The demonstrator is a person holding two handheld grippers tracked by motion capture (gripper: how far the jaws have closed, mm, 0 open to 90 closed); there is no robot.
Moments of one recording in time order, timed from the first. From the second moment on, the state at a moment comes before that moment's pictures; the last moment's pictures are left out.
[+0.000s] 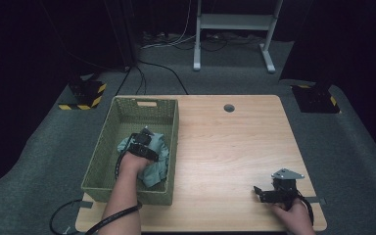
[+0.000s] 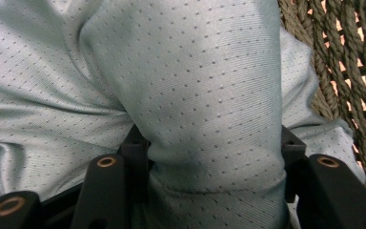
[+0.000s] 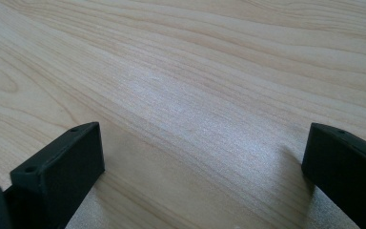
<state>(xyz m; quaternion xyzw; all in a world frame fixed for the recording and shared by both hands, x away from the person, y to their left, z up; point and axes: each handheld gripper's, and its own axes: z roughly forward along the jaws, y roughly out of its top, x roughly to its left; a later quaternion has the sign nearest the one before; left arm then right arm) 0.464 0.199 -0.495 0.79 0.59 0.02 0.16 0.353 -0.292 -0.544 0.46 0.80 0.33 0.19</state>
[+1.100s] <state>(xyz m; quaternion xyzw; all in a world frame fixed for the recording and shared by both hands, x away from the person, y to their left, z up) 0.433 0.220 -0.454 0.78 0.56 0.10 0.25 0.353 -0.292 -0.544 0.45 0.80 0.33 0.19</state>
